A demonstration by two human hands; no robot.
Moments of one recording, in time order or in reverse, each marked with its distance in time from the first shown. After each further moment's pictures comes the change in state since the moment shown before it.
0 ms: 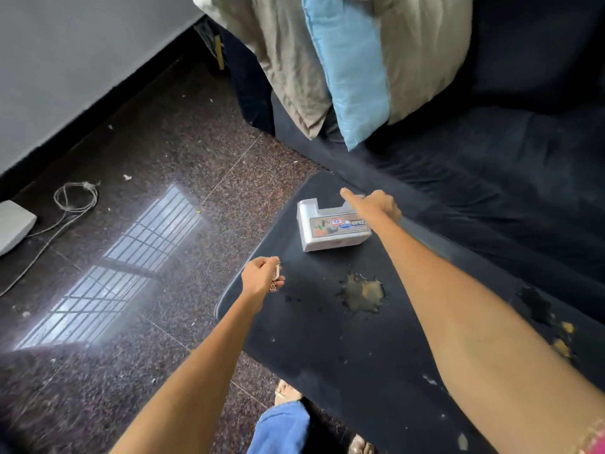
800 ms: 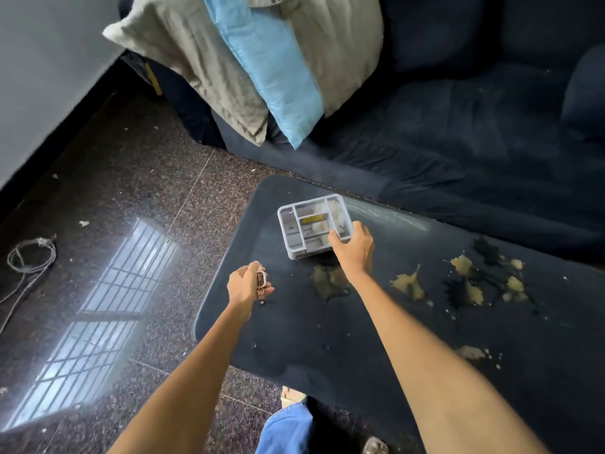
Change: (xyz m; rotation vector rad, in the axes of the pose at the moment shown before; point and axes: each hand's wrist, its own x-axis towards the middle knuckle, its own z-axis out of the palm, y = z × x) left_hand -0.024 0.003 0.028 0.013 -0.058 0.016; right_hand -0.061 0.107 0.030 0.397 0.293 -0.149
